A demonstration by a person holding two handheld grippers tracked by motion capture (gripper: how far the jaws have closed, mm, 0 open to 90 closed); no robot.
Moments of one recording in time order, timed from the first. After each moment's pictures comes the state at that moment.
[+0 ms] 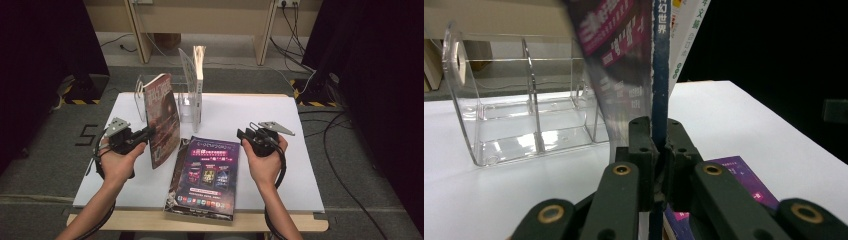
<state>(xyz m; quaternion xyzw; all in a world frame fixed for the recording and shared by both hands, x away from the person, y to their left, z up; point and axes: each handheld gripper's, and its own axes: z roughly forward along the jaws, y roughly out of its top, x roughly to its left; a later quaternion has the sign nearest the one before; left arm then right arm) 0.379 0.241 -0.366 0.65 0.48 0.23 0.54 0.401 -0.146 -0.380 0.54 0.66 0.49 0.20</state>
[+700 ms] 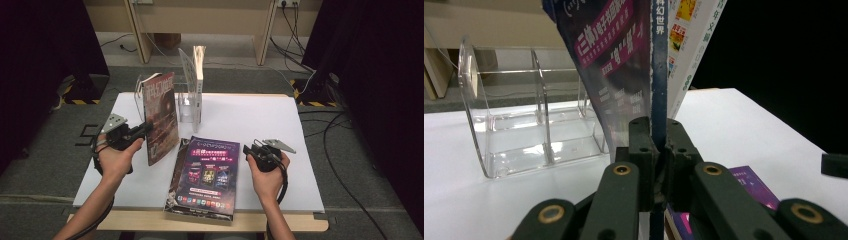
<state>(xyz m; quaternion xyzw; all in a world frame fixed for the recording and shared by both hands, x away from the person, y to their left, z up) 0.390 0.246 -0.363 0.64 0.48 0.25 0.54 0.388 -0.165 -0.437 0.58 0.65 0.46 0.19</state>
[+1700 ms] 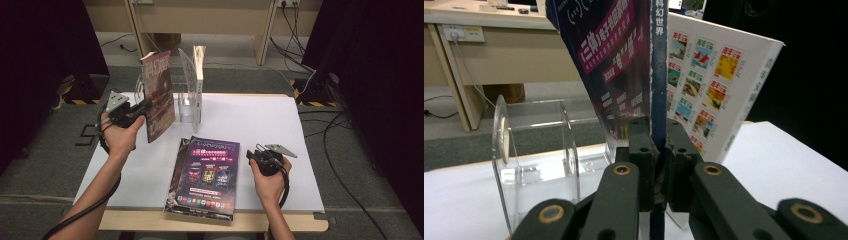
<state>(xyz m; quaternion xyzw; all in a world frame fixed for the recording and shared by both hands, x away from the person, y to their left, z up) 0.444 0.246 -0.340 0.62 0.47 0.31 0.55 0.387 -0.174 -0.455 0.59 0.64 0.44 0.19</state>
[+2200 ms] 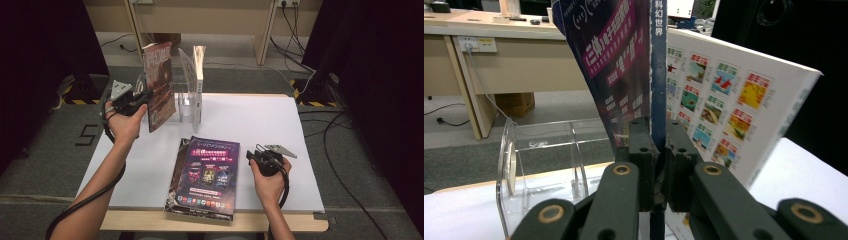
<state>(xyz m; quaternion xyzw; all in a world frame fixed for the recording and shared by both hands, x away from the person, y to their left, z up) 0.474 0.242 -0.331 0.61 0.48 0.33 0.54 0.388 -0.175 -0.457 0.59 0.65 0.44 0.19</state>
